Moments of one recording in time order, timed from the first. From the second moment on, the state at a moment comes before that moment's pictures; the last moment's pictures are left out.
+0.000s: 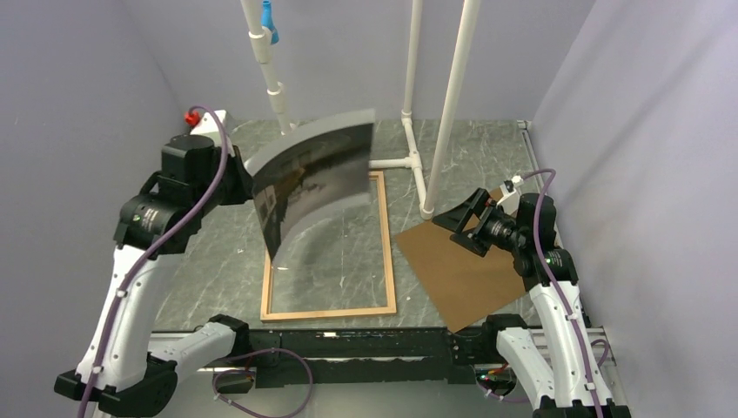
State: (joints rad) left arm -0.32 1.03 1.50 -1.01 -0.09 -0.36; right arm 0.02 0.72 0.77 -0.61 -0.64 0.80
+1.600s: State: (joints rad) left arm -1.08 1.27 1.11 -0.50 0.20 -0.42; right arm 0.02 0.78 0.44 -0.36 -0.73 0.87
